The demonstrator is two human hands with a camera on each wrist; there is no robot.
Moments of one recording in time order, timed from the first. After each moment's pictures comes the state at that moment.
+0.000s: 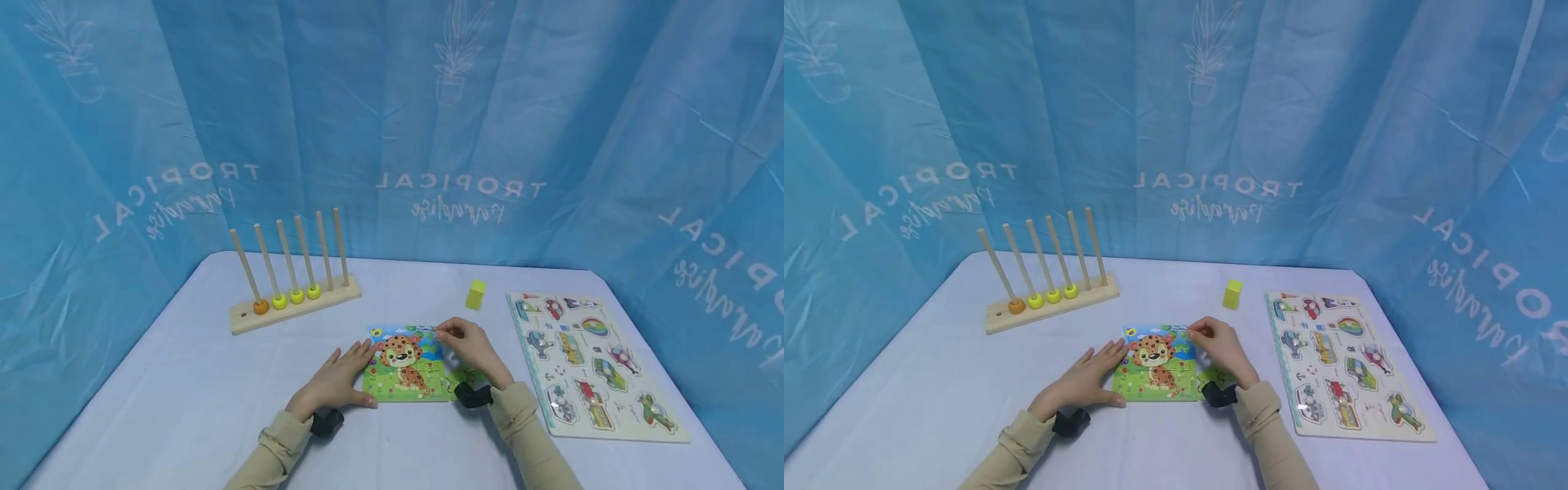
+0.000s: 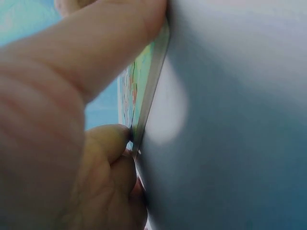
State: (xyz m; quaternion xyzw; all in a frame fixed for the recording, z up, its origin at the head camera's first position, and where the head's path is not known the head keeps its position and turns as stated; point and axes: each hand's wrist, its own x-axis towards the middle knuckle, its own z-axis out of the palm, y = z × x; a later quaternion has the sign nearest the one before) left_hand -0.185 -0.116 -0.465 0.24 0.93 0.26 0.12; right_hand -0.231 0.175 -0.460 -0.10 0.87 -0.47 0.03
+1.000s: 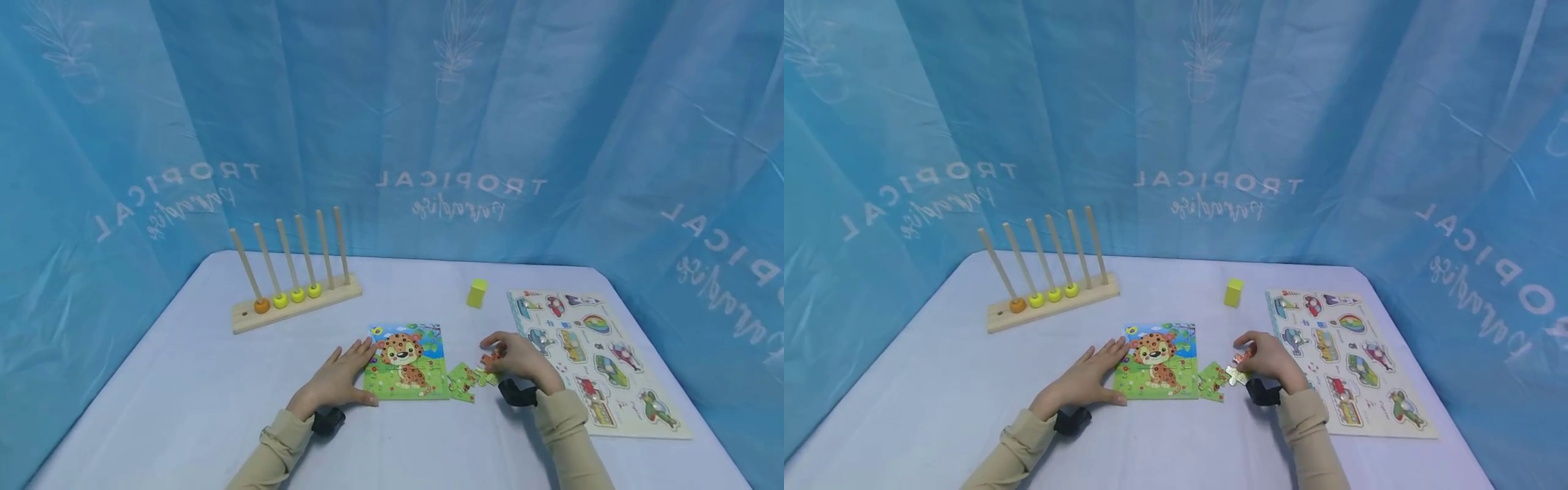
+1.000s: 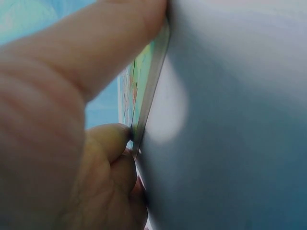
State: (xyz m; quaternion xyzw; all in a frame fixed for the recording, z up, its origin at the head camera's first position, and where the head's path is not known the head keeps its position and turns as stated) left_hand -0.187 -0.115 -0.468 0.24 0.93 0.26 0.12; right_hand -0.210 0.250 -0.448 -0.05 0.91 -0.39 0.12
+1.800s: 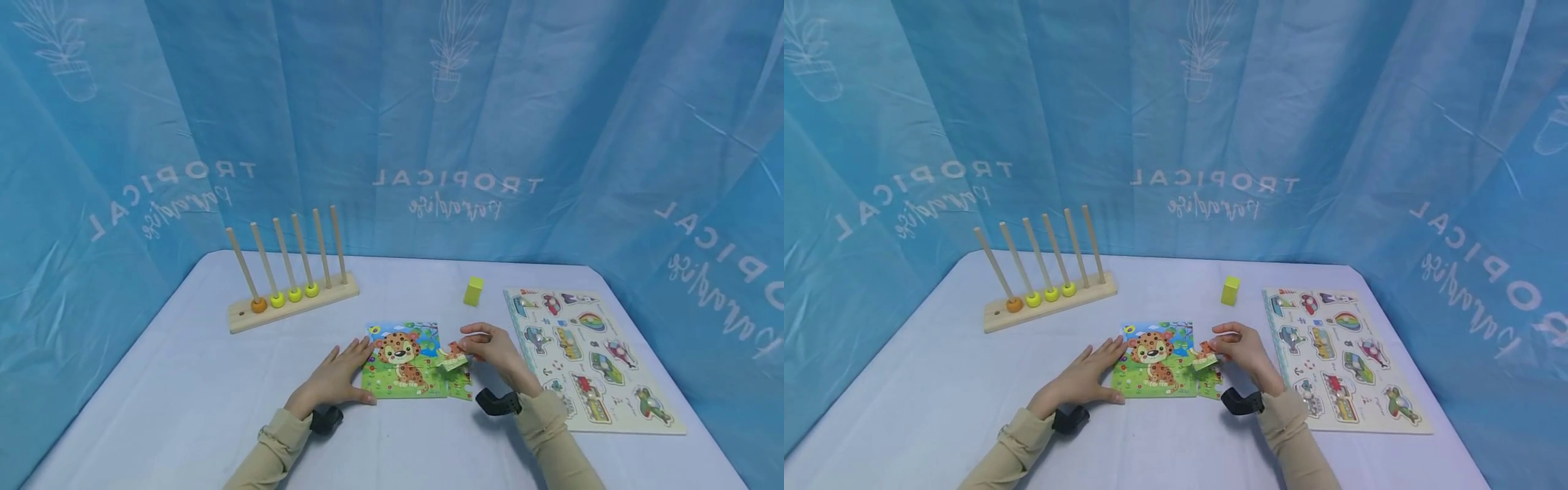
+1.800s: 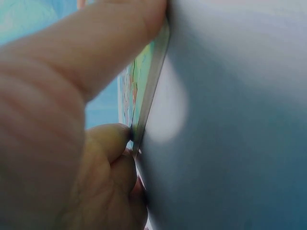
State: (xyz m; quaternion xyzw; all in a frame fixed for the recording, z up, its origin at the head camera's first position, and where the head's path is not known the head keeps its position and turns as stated) left_hand -0.186 -0.114 -0.467 0.24 0.93 0.26 0.13; right_hand -0.211 0.213 -0.450 0.00 0.79 -0.60 0.11
